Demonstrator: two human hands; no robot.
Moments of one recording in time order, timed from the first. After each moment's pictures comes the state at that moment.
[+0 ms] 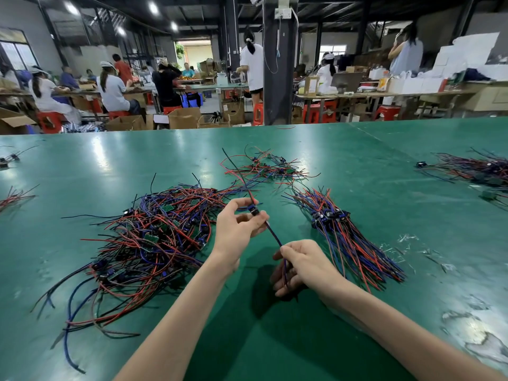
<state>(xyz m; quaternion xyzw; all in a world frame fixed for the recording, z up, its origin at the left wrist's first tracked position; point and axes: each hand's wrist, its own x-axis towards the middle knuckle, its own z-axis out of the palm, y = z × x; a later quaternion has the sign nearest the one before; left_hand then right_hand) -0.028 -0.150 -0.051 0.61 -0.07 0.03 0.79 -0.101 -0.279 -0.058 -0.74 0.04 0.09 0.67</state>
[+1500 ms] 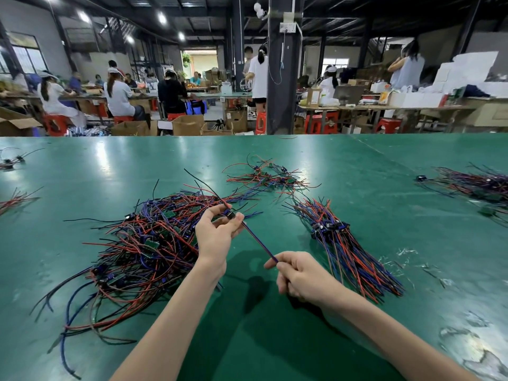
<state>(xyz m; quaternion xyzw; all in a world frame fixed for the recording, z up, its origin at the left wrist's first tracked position) -0.014 -0.130 -0.051 0.56 0.02 0.12 0.82 -0.093 -0.285 -0.063 -0.82 -0.05 0.08 0.56</state>
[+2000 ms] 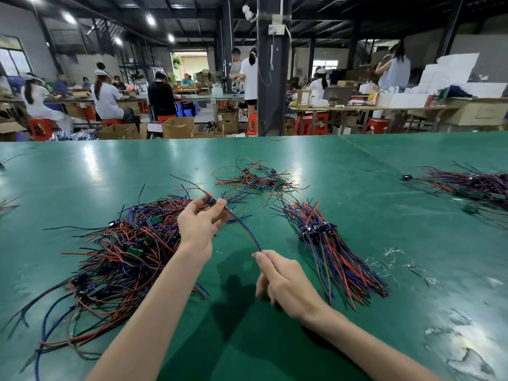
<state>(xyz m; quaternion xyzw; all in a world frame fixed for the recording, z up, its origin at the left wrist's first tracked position) 0.001 -0.131 -0.023 0.48 0.05 0.08 0.87 -0.103 -0.273 -0.067 -0.84 -0.09 -0.07 0.52</state>
